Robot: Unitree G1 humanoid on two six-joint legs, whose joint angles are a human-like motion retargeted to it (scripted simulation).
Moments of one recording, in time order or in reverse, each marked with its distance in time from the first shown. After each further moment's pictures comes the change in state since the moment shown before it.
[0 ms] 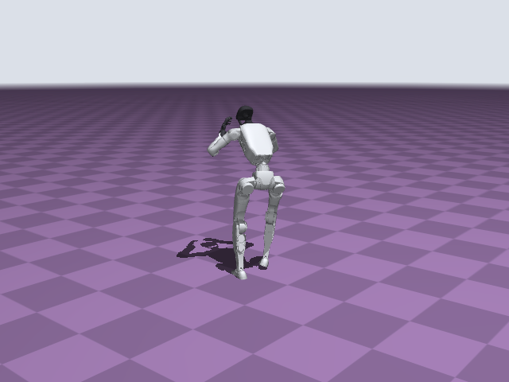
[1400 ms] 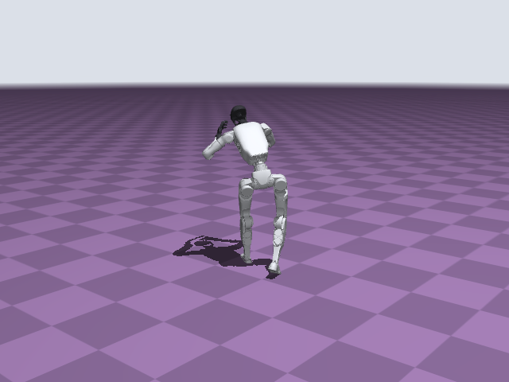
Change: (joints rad) left arm 0.151 0.196 0.057 -0.026 -0.012 -0.028 0.041; right arm -0.108 0.143 0.029 0.134 -0.422 0.178 0.096; waist 0.190 -0.010 0.000; left_leg -0.161 0.153 0.091 -0.315 0.268 -0.007; right_leg 0.394 0.234 -0.009 0.053 -0.074 -0.084
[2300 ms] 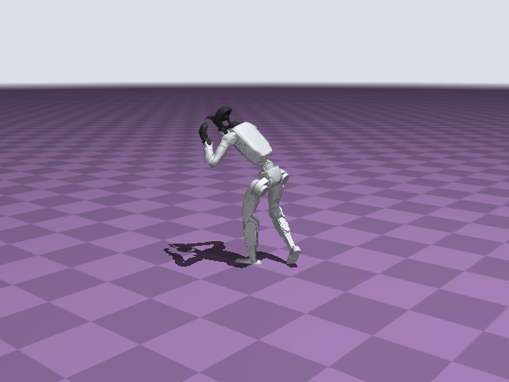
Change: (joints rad) left arm -0.057 -0.178 -0.015 -0.001 0.032 0.022 -0.001; right arm 0.051 0.004 -0.008 -0.087 0.361 -0.147 0.026; waist -0.140 0.073 0.000; left_leg 0.052 -0.035 0.242 0.053 -0.148 0.104; right_leg -0.148 -0.102 0.039 0.218 0.262 0.123
